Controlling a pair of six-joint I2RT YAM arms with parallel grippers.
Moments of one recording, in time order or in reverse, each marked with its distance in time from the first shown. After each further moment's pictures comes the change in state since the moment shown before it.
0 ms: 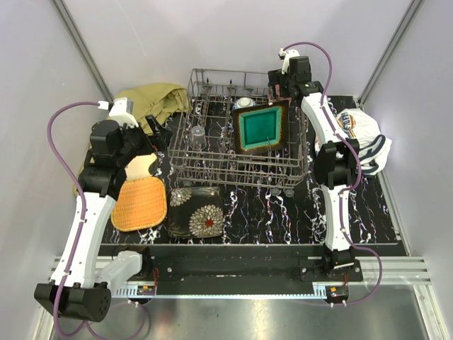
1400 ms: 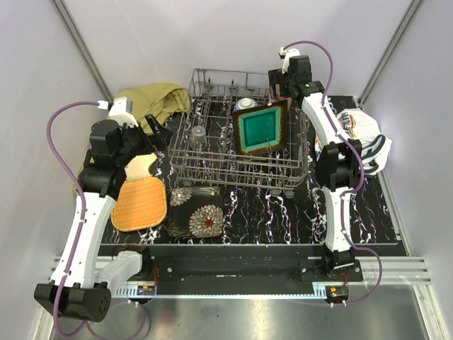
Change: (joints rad) left arm -0.001 0.000 0.005 0.000 0.000 -0.008; right arm 0.010 -0.060 -0.063 0.011 0.031 0.002
